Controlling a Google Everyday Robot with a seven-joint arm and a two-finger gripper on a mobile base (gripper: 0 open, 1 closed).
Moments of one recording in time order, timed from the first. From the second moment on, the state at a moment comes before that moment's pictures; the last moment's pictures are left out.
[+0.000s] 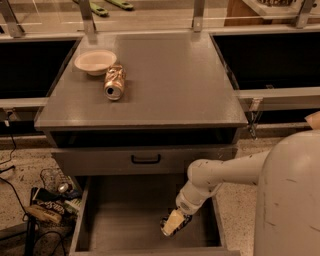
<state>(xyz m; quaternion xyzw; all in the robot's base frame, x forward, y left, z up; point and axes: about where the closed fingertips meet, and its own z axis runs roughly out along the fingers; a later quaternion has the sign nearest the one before) 0.458 -0.066 0.436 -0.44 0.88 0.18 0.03</state>
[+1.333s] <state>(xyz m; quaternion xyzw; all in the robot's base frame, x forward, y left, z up) 0.456 -0.066 0.428 -0.44 0.87 0.20 0.05</state>
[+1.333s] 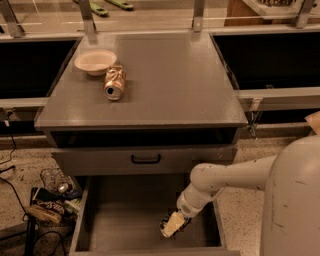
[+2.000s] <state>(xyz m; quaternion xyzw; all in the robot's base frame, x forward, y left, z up) 0.458 -0.075 0.413 -0.40 0.90 0.17 0.06</state>
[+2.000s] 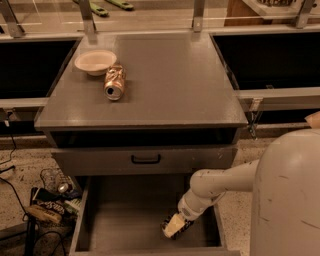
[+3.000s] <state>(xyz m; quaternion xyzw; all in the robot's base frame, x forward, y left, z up) 0.454 -0.070 0.390 -0.40 0.89 0.21 0.05</state>
